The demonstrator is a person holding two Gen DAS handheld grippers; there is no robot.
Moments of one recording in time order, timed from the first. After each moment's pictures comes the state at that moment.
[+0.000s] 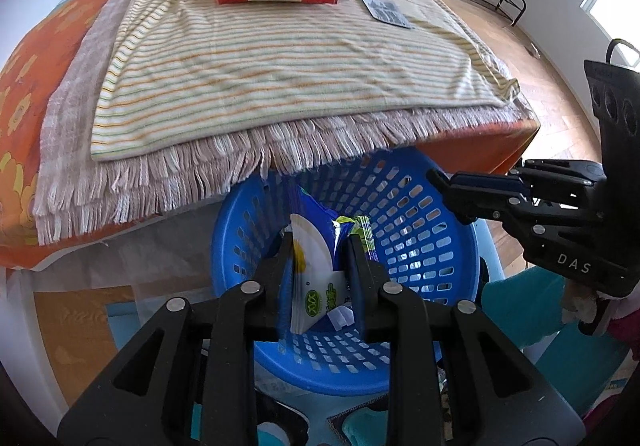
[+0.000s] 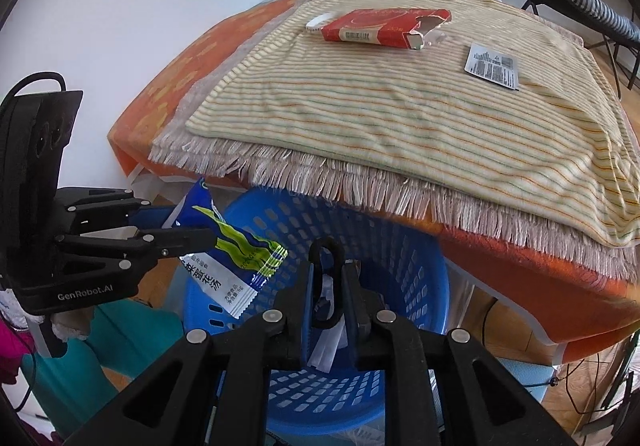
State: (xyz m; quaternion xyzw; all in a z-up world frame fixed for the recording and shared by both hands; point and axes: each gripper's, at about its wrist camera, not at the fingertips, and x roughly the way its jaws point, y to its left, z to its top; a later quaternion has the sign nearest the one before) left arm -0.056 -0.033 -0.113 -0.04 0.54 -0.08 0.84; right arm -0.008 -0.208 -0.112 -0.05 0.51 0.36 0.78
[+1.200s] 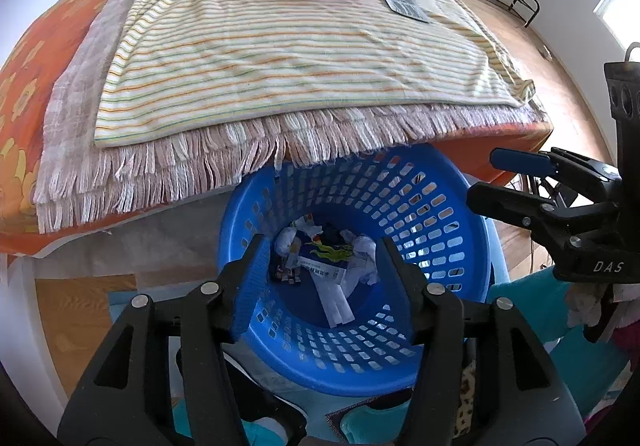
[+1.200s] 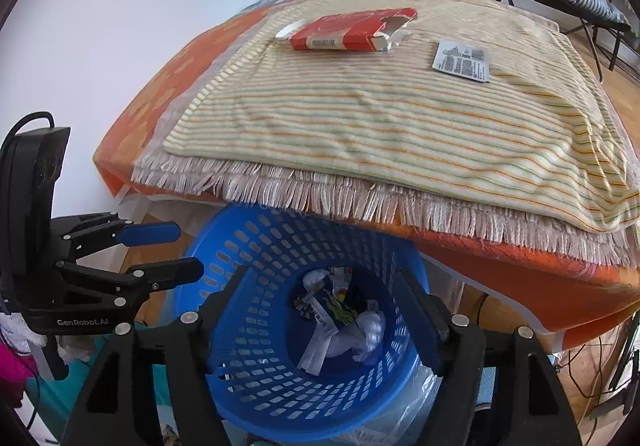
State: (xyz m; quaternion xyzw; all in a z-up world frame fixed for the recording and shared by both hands) left arm -0.053 -0.025 -0.119 -0.05 0.55 -0.07 0.83; right arm 0.001 -0.220 -0.112 -0.03 0.51 0.32 0.80
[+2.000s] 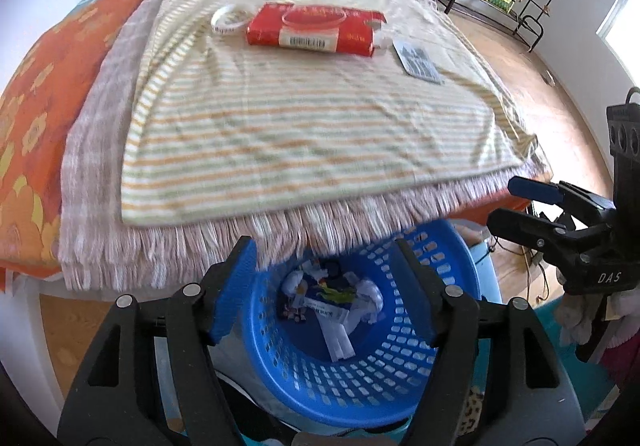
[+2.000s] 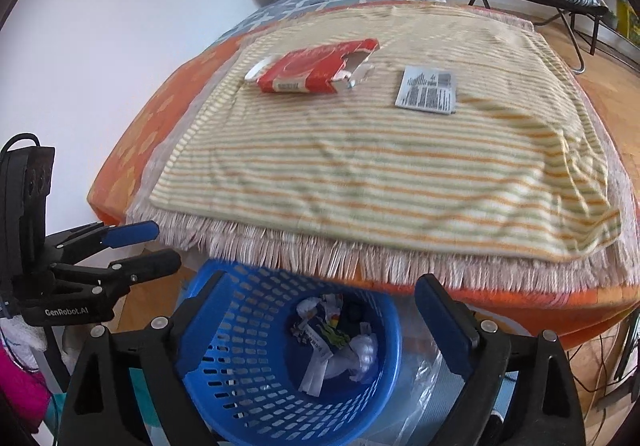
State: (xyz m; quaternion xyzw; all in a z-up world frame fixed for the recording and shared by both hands) left arm -0.012 -0.010 -0.084 -0.07 0.52 -0.05 0.85; right arm 0.037 -0.235 -0.092 0.01 0.51 0.29 0.81
